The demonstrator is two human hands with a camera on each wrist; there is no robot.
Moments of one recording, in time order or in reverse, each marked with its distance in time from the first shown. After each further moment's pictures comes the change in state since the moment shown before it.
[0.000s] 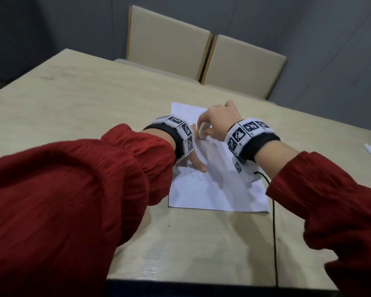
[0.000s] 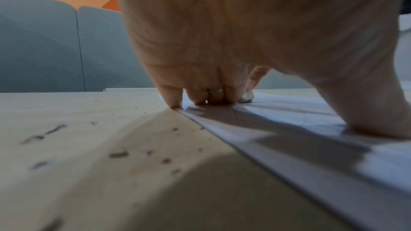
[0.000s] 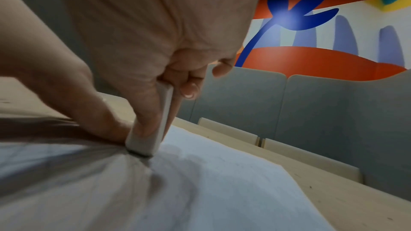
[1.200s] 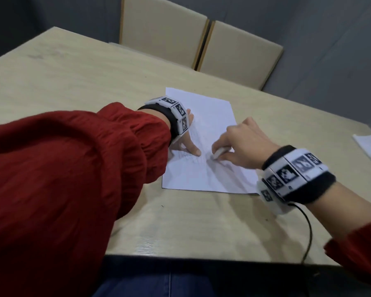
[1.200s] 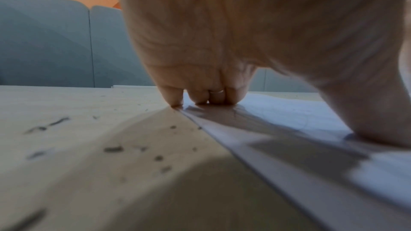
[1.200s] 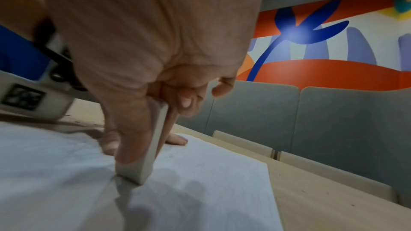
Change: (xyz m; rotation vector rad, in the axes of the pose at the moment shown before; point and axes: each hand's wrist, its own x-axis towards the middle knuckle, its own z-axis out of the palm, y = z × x) left_hand 0.004 0.002 0.004 0.121 0.017 -0.050; right_hand -0.101 0.012 0.002 -0.007 -0.115 -0.099
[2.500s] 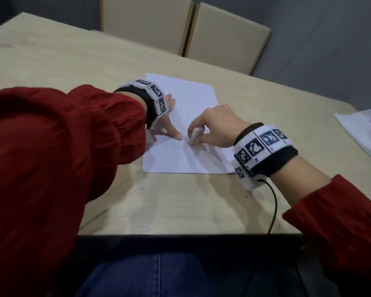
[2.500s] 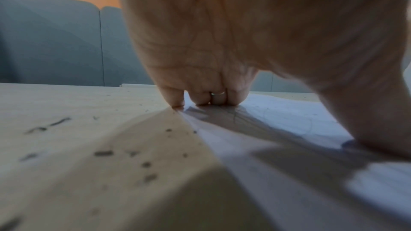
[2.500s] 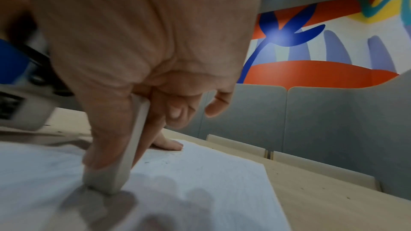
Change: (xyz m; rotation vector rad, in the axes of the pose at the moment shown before) left_hand 0.005 0.001 -0.002 0.008 -0.047 -0.042; right_hand 0.004 -0.002 0.004 0.222 0.008 0.017
